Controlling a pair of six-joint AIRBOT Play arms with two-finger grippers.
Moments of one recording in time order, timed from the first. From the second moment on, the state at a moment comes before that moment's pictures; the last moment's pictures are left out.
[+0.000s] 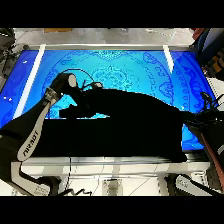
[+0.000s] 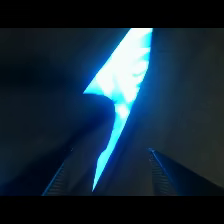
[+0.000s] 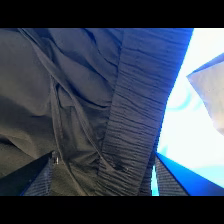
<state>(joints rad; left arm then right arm) -0.30 -1.71 1.58 1.40 -1.37 -0.73 -0.50 -1.22 0.94 -1.25 1.18 1.25</state>
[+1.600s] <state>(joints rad) 0.18 -1.86 1.48 0.88 -1.38 -0.91 -0.50 -1.22 0.94 -1.25 1.19 1.25</state>
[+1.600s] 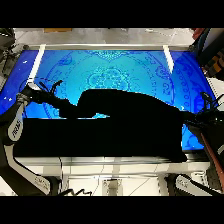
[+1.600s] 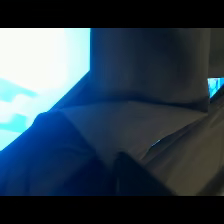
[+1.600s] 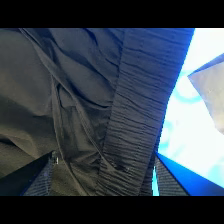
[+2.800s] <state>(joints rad) 0.32 -1.60 1.84 1.40 -1.19 -1.14 -0.50 -1.23 0.94 -1.20 0.78 1.42</state>
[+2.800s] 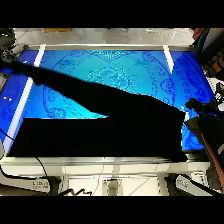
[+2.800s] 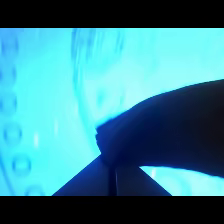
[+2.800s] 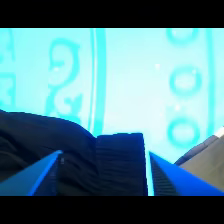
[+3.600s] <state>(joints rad) 0.34 -1.73 1.54 1.70 -1.20 -1.24 -0.75 -1.47 0.94 -1.00 1.31 1.14</state>
